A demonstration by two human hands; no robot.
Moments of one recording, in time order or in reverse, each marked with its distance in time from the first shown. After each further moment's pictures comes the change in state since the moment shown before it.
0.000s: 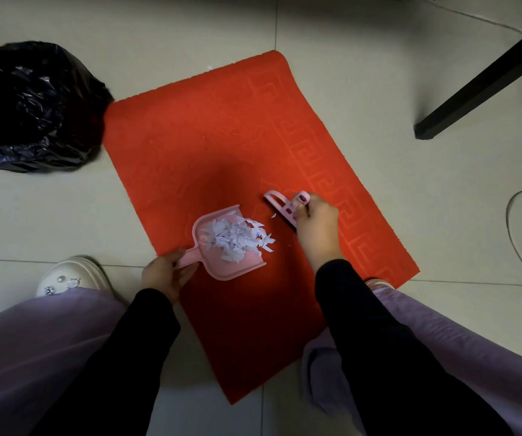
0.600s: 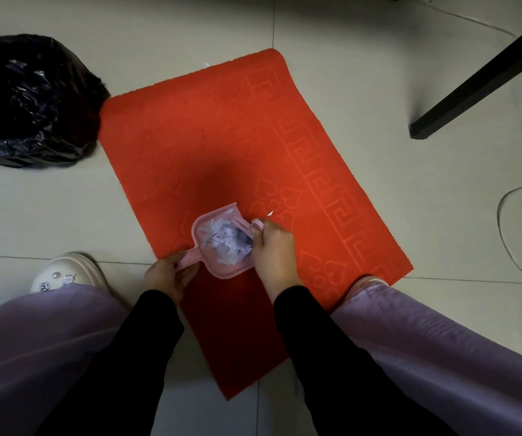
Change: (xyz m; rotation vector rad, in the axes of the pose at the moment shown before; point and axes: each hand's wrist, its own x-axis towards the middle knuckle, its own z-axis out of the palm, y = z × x) left_hand -0.009 -0.010 0.003 -0.063 0.007 -0.045; right_hand -0.054 -0.018 0.039 -0.079 -0.127 -0.088
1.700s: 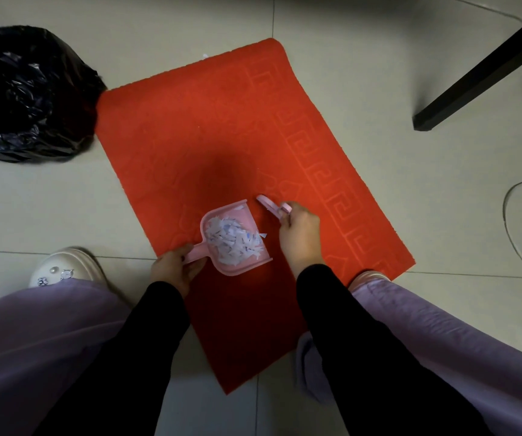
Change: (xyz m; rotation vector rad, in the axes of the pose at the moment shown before) left_hand -0.002 -0.007 0.014 0.075 0.034 -0.004; right_hand 0.025 0.034 -0.021 0.039 0.129 0.040
